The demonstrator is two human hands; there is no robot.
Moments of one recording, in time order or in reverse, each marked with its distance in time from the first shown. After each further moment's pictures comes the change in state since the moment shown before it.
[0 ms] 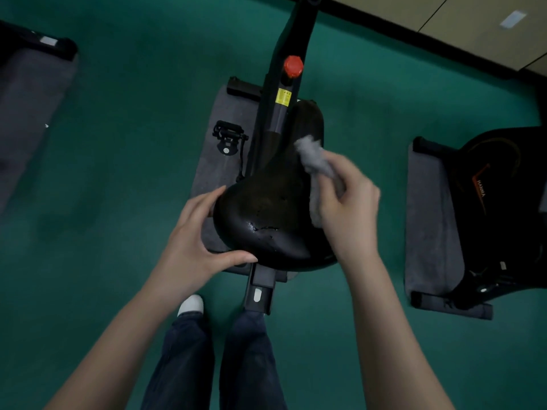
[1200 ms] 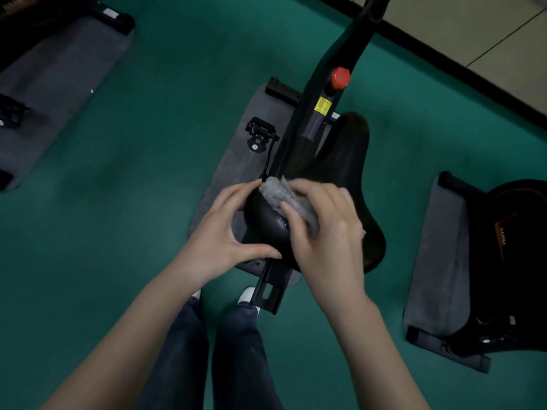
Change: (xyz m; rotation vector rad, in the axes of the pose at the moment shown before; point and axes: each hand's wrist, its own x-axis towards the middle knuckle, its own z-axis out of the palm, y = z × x) left_hand -0.001 -0.006 0.006 -0.094 0.052 -0.005; right_hand -0.039 -0.023 0.024 -0.166 -0.229 -0.344
